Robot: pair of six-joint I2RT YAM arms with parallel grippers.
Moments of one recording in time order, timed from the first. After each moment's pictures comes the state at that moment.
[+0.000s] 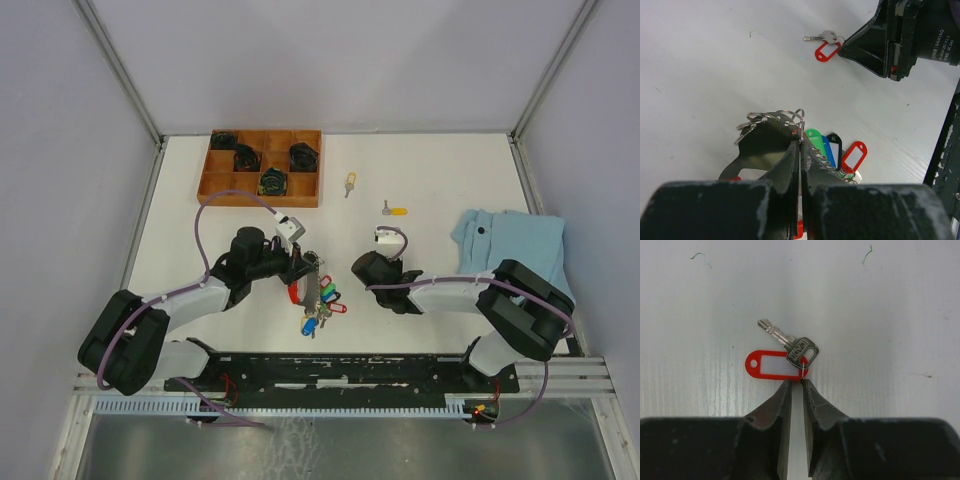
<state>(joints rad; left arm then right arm) -0.52 1.29 0.45 0.39 0.54 -0.07 0.91 1.55 0.62 -0.02 0.72 0.69</state>
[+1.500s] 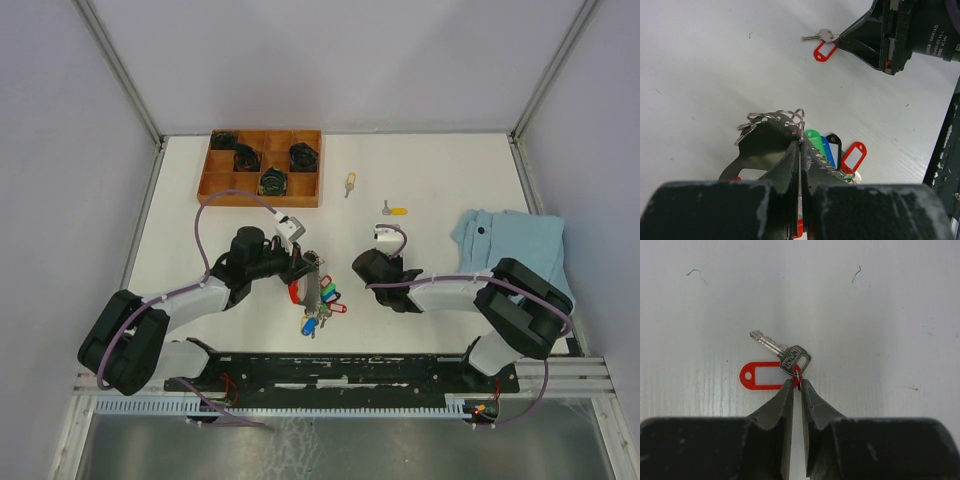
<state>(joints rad) -0.52 1.29 0.45 0.39 0.54 -0.07 0.90 1.56 0.62 0.02 0.77 0.63</state>
